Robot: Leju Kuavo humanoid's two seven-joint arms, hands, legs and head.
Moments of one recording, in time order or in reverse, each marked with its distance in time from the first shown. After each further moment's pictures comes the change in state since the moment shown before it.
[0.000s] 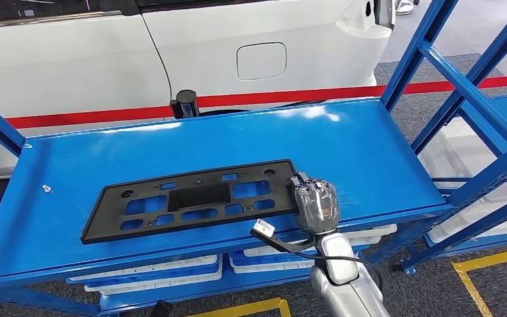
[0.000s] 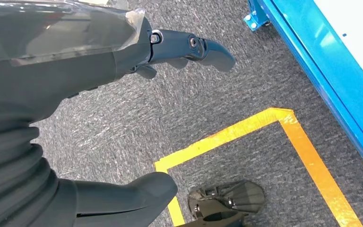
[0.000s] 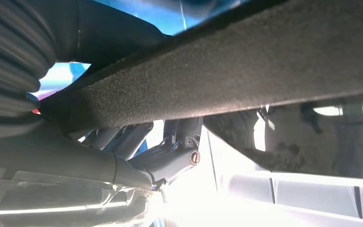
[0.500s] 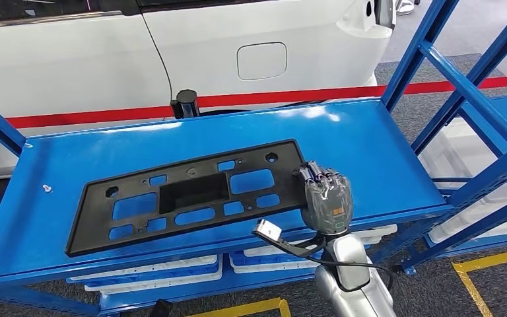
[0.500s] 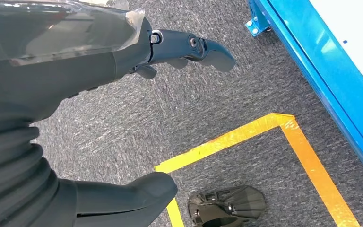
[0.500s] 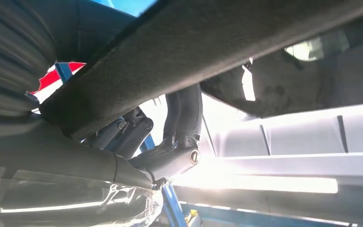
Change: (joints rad) left arm -0.004 0.000 -0.010 0.000 -0.001 0.019 0.013; right arm 0.063 -0.029 0.023 -0.276 -0.044 0.000 -0.030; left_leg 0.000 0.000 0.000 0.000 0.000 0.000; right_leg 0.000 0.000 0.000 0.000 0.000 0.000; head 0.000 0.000
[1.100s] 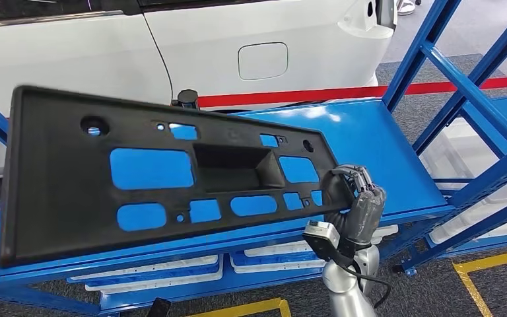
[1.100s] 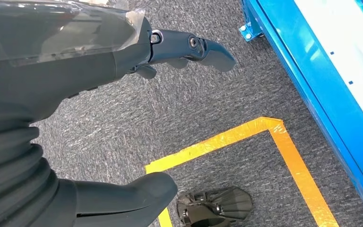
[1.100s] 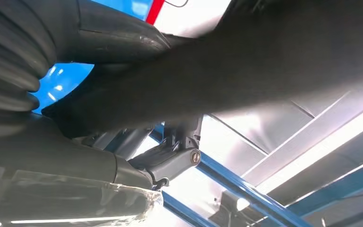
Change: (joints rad) left arm 0.001 -0.001 -0.001 0.002 0.039 0.024 -0.051; right arm 0.068 0.222 -0.294 -0.018 -0.726 0.000 -0.633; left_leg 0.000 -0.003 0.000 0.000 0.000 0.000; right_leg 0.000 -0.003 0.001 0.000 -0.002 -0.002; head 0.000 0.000
